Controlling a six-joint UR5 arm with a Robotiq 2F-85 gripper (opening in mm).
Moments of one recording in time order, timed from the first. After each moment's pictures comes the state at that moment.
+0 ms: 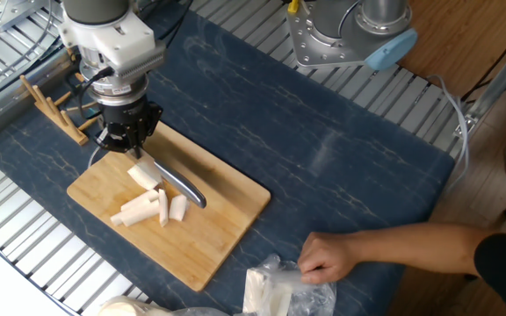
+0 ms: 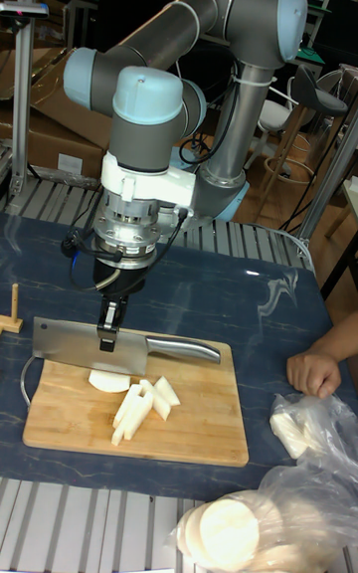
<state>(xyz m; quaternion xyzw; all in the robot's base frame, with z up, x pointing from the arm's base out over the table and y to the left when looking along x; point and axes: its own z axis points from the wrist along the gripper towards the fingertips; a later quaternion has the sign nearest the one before) 0.594 -0.076 0.084 -0.67 0.74 -0.03 0.05</state>
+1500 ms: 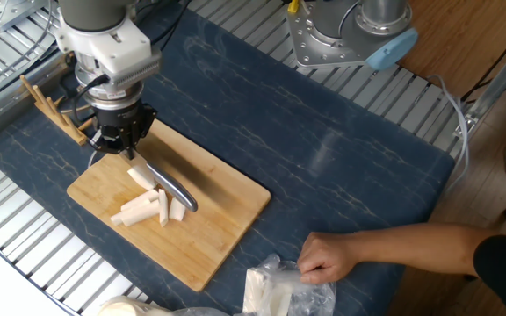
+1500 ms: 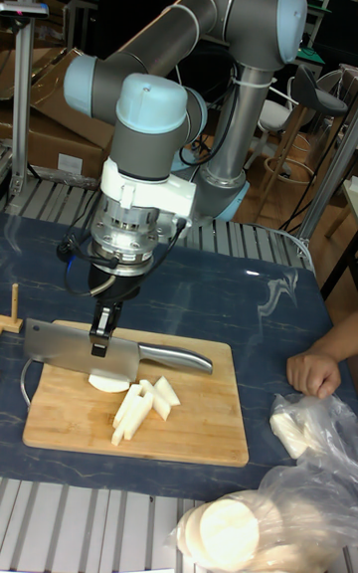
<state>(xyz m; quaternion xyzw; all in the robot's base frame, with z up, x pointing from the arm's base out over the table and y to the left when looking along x) 0.600 -0.084 0.078 -0.66 0.75 -0.04 0.04</state>
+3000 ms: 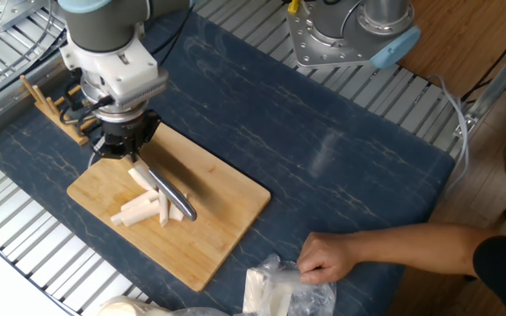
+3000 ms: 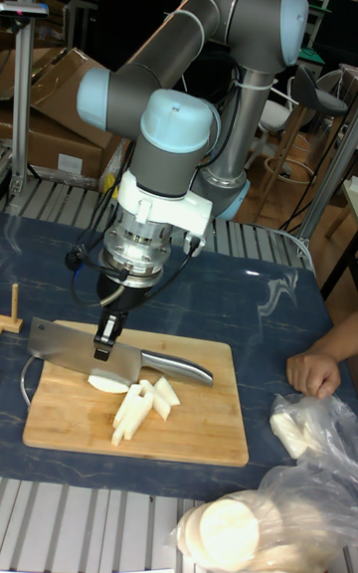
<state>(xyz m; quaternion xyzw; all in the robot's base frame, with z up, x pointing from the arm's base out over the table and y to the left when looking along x) 0.606 -0.081 0.070 -0.65 0.76 -0.06 0.01</state>
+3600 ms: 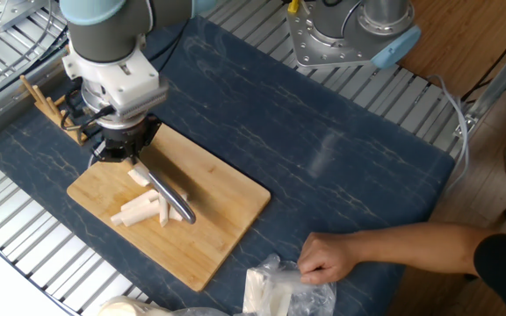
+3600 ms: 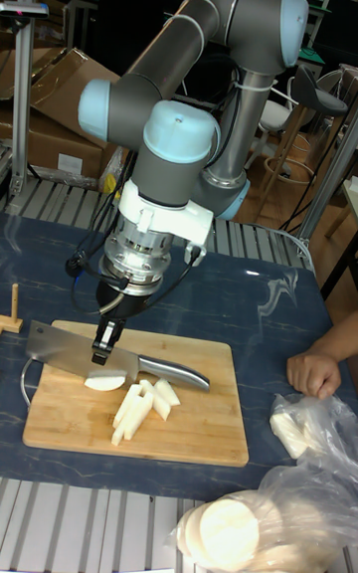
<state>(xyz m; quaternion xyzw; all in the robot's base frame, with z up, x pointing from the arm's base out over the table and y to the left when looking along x) 0.617 -0.079 0.060 -0.64 0.76 -0.07 0.01</state>
